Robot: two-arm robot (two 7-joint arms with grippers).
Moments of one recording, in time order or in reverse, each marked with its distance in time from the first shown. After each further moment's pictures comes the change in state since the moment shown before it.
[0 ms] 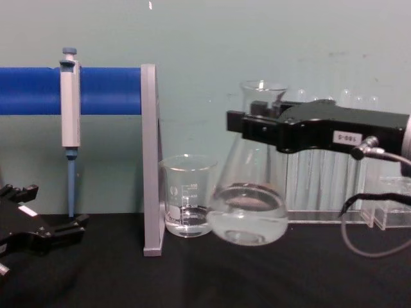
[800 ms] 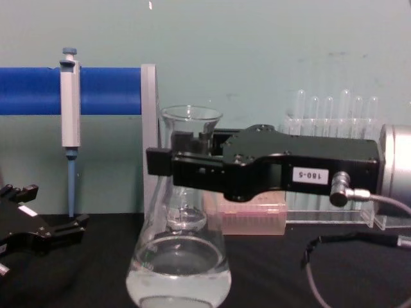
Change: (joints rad) left arm 0.000 0.000 0.000 0.000 0.000 0.000 0.000; right arm 0.027 0.053 -0.146 -0.037 0.081 -0.031 0.192
